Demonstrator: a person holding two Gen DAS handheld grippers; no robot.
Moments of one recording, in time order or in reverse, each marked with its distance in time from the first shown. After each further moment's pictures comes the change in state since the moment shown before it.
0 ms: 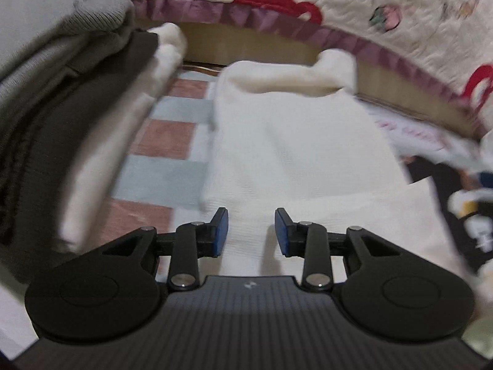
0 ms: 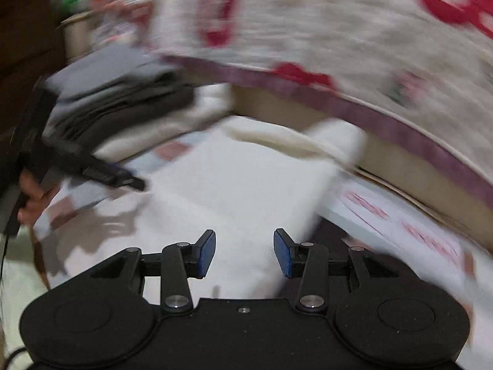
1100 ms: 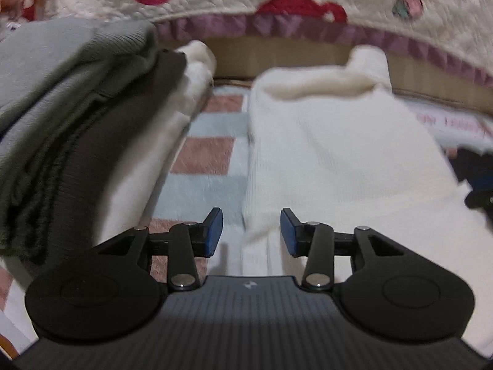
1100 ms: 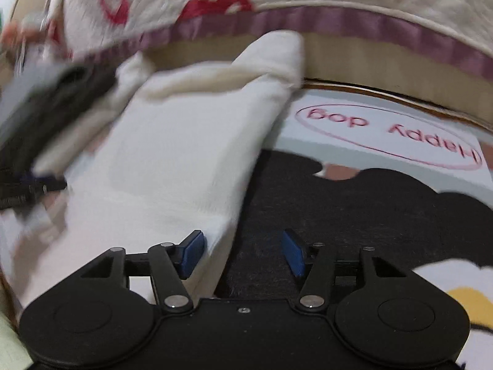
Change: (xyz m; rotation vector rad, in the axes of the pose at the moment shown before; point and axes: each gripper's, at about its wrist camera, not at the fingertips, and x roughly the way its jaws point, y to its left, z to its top) left arm 0.002 -0.008 0.001 0.066 -0.083 0.229; right arm 0.041 -0.093 -0.049 0.505 0.104 -0.037
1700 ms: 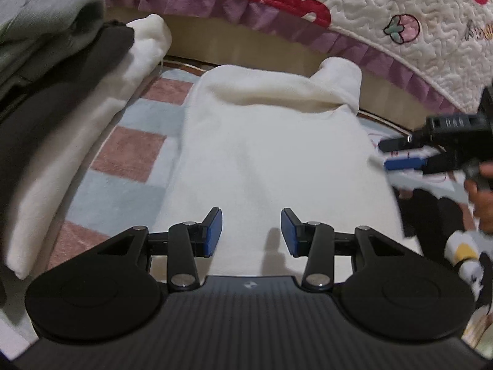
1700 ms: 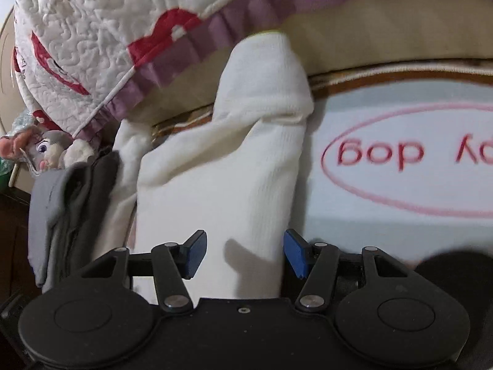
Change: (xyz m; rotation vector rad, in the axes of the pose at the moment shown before) left arm 0.044 -0.022 0.031 -0.128 0.130 -0.181; right arm 0.096 -0.059 0.122 0.313 0.183 0.286
